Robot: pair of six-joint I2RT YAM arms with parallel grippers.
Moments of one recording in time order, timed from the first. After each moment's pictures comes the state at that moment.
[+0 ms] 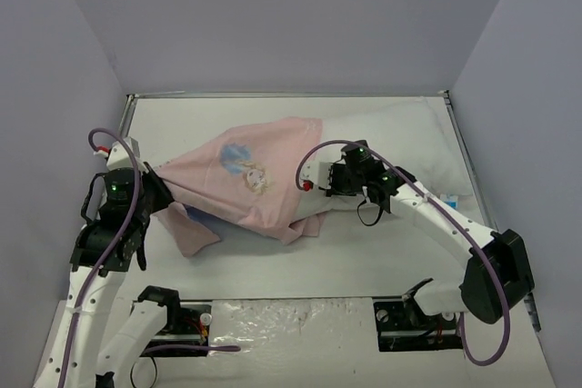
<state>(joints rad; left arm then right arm) -0.15 0.69 0.97 -0.74 -0.17 -0.47 0.57 1.35 0.95 -0.42 -0.12 -0.99</state>
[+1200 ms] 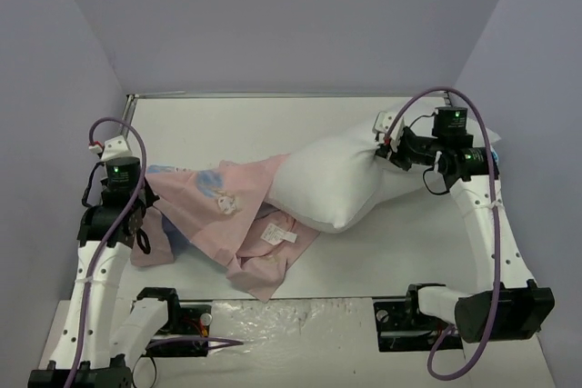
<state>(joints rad) -0.01 0.81 1.00 -0.81 -0.37 -0.33 0.04 1.20 1.21 -0.74 -0.74 -1.01</state>
